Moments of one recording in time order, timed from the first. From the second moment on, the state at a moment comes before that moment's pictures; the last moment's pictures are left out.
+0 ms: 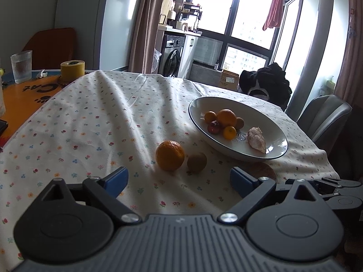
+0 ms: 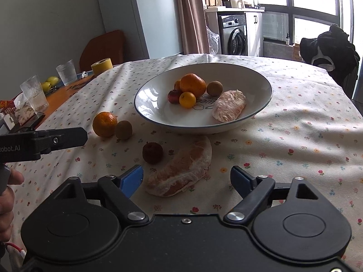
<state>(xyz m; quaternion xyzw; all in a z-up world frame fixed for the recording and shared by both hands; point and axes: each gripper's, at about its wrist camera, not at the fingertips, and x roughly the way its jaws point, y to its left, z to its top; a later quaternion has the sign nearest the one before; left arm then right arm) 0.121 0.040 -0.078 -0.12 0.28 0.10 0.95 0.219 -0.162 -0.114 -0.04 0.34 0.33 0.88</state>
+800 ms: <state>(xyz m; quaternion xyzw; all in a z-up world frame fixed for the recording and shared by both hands) 0.137 0.018 -0.090 -0.12 0.29 0.07 0.95 0.217 -0.190 -0.114 -0.05 0.35 0.30 0.89</state>
